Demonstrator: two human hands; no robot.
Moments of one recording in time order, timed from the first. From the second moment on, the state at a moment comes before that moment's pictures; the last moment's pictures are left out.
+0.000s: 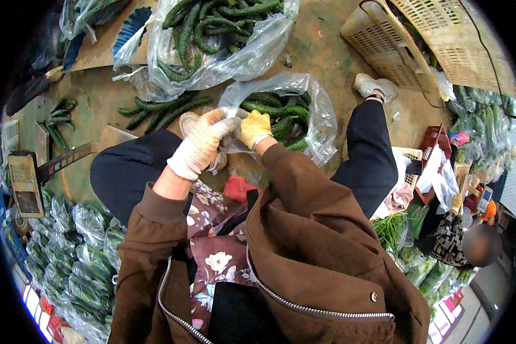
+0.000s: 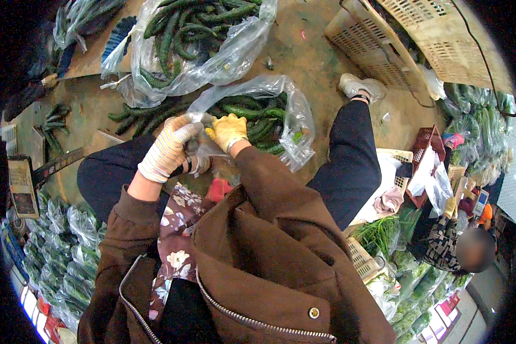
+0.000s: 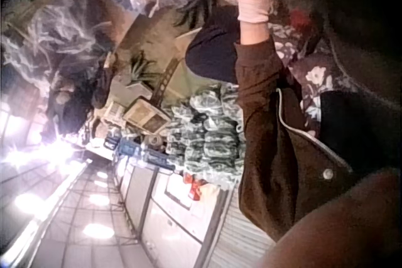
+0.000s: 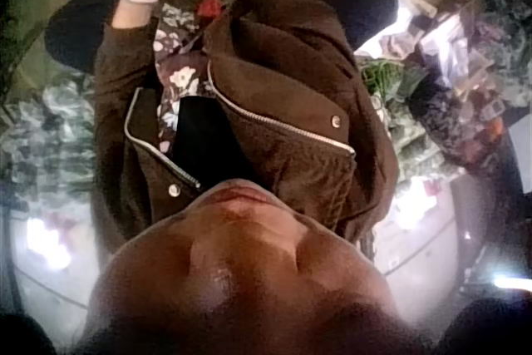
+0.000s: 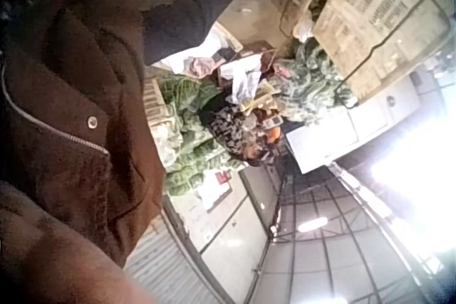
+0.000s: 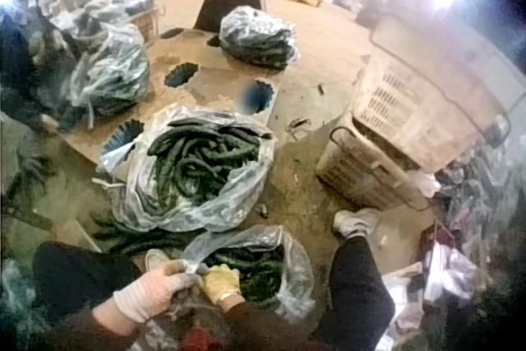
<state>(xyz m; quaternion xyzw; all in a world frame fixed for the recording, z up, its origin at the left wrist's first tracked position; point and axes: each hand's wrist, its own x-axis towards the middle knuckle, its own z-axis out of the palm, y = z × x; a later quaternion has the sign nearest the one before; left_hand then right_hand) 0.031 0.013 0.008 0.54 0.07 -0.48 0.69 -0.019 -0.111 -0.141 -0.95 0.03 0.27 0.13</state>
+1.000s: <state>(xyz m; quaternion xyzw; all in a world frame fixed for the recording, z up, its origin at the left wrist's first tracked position) 0.006 0.012 -0.020 0.68 -0.20 -0.48 0.51 -0.072 -0.300 -0.021 -0.87 -0.04 0.49 -0.07</state>
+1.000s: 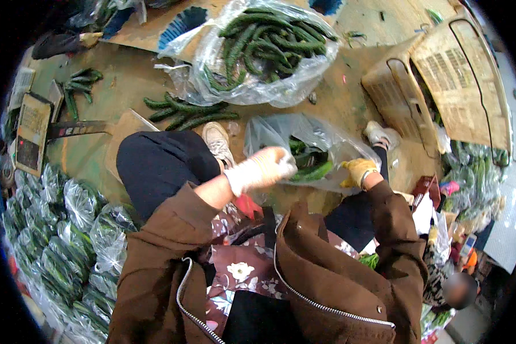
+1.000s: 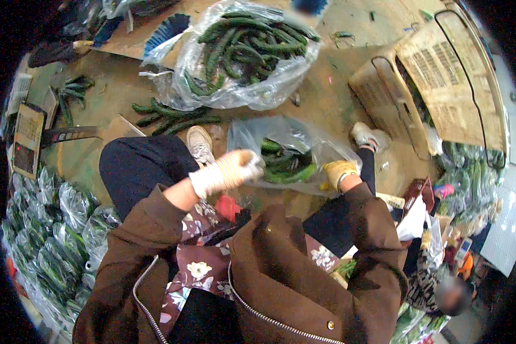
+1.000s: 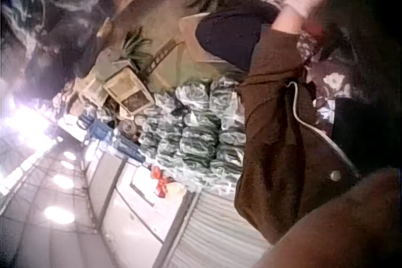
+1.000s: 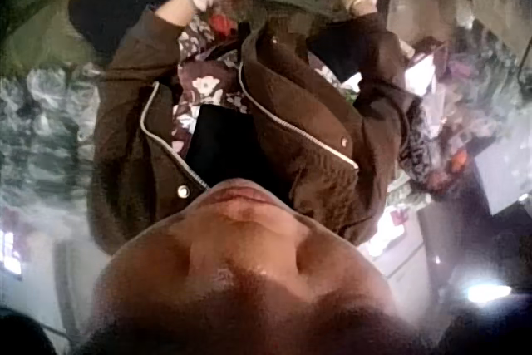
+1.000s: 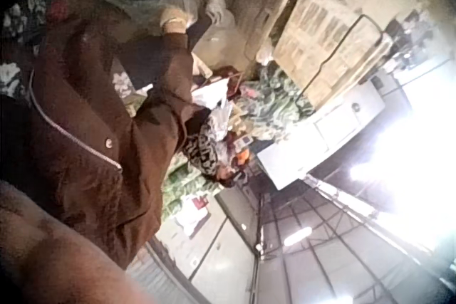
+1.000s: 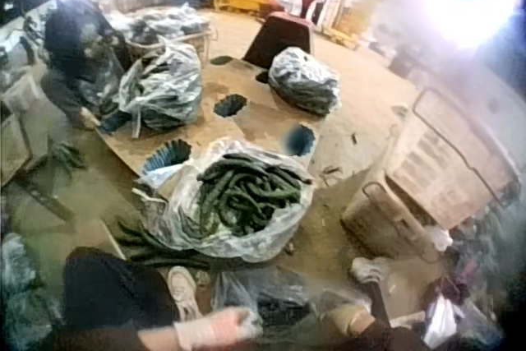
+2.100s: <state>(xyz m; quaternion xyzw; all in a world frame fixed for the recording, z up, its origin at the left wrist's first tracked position) -0.007 0.009 -0.012 0.72 -0.32 -0.44 0.43 0.213 -0.072 -0.109 -0.93 0.02 0.06 0.37</state>
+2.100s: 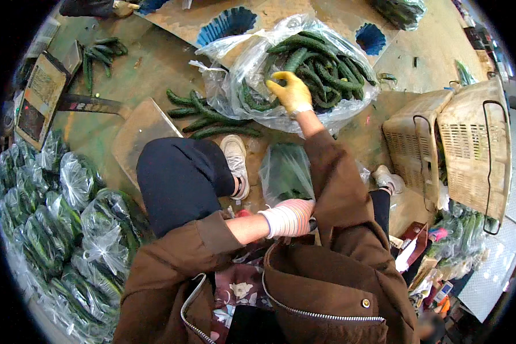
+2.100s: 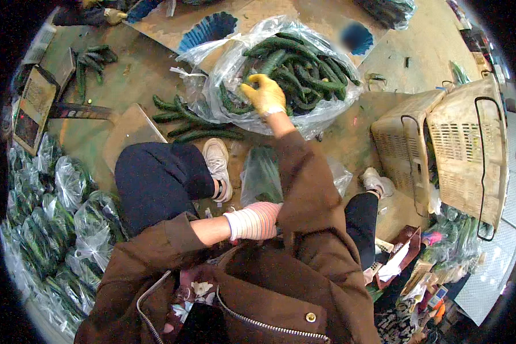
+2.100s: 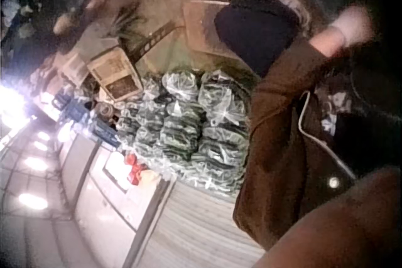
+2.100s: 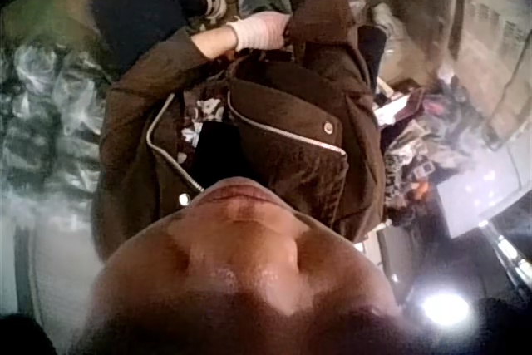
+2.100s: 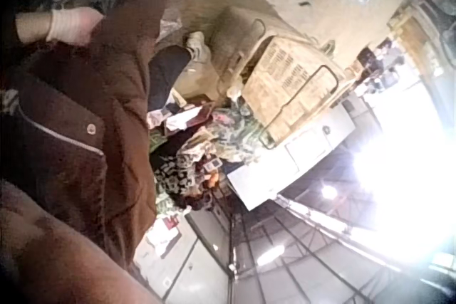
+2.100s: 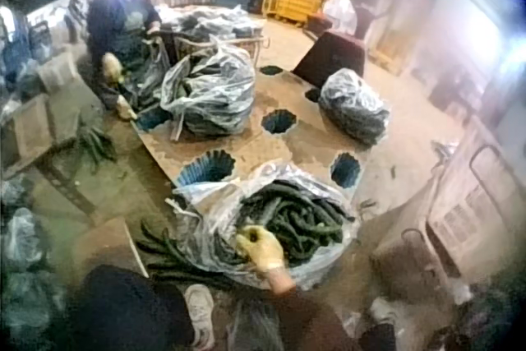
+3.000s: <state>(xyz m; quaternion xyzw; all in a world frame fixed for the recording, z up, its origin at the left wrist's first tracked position) 0.001 -0.003 -0.005 0.74 -0.29 -0.42 0.45 0.269 -0.183 -0.091 -0.97 0.16 0.06 0.17</state>
